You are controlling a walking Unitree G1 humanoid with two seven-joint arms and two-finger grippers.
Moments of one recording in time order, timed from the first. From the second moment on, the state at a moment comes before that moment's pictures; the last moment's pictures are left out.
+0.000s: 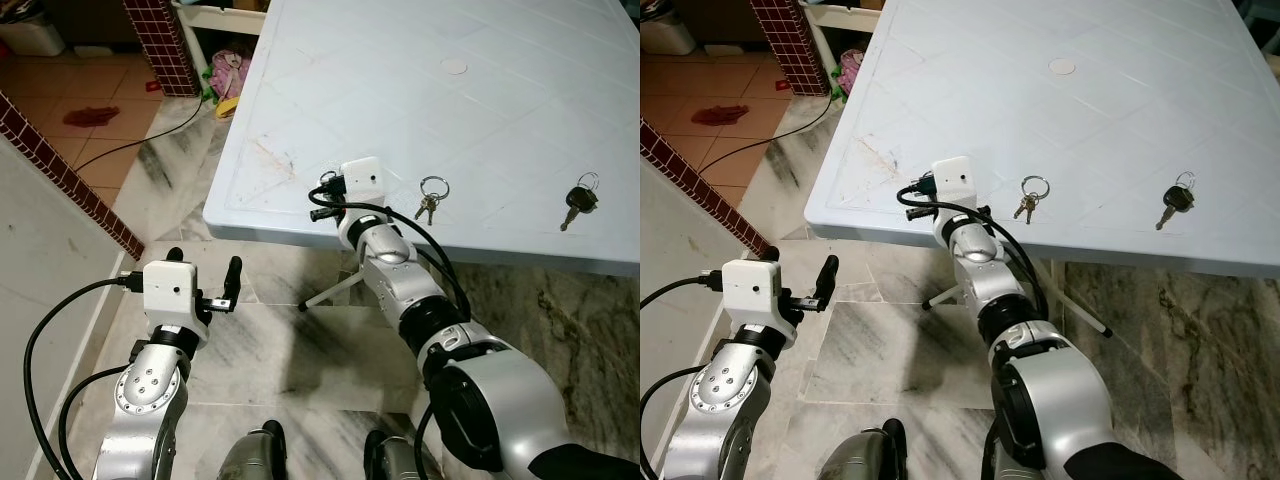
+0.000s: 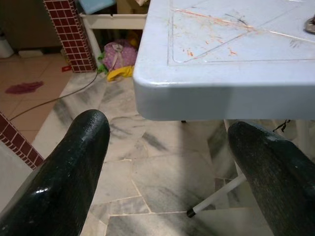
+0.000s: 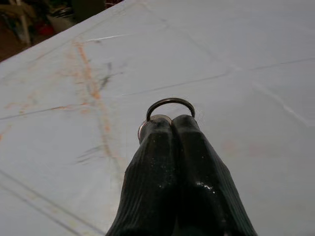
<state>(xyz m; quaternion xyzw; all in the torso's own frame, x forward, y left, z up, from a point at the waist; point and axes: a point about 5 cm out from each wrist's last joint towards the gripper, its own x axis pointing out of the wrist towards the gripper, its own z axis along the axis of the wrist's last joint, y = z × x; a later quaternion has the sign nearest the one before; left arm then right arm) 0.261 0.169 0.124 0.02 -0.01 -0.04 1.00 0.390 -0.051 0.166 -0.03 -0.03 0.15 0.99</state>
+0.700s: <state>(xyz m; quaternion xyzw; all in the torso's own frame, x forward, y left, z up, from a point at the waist) 0.288 0.149 0.125 0.01 -0.02 -0.07 1.00 0.371 -0.078 0.184 -0.03 -0.15 0.10 0.98</state>
